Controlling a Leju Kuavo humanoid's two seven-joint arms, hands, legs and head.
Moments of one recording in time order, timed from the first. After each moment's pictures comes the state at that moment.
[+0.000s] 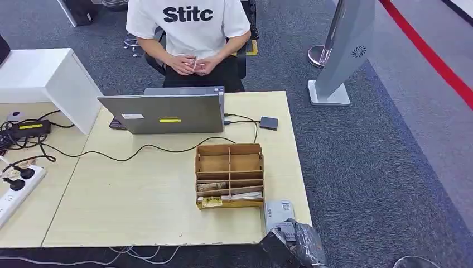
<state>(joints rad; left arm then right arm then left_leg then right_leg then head) -0.04 0.00 1.01 -0.26 -0.99 -0.06 0.00 0.26 0.10 0.35 -1.45 0.84 -0.18 -0.10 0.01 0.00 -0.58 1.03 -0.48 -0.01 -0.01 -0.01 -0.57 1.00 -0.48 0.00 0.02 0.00</state>
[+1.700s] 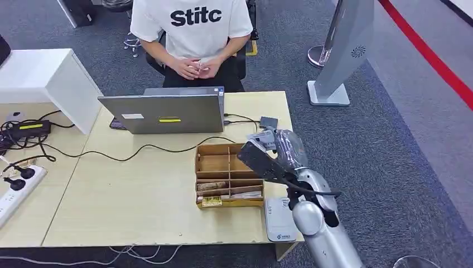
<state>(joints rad) -0.06 0.00 1.05 -0.26 -1.14 -0.09 -0.02 -0.33 0.17 0.41 -1.41 0.81 0.01 -0.03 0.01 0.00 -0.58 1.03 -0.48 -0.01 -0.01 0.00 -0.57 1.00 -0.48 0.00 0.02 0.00</state>
